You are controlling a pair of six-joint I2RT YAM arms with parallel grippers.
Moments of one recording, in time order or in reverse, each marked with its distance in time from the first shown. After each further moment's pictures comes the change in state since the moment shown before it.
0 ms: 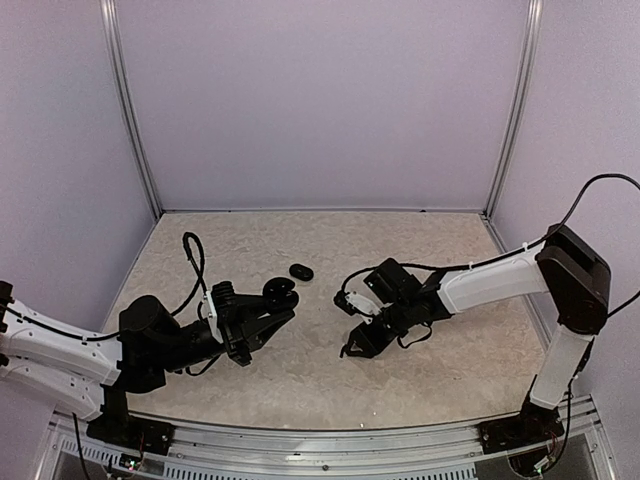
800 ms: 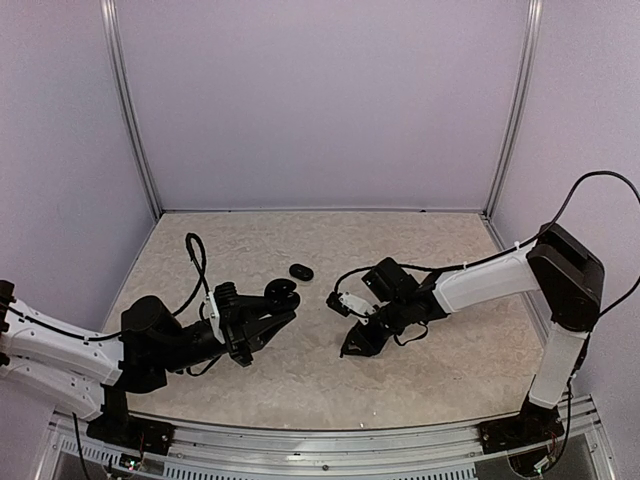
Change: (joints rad) left arm 0.004 0.010 0.000 0.002 0.000 0.000; right arm -0.016 0.053 0.013 0.055 -0.050 -0.158
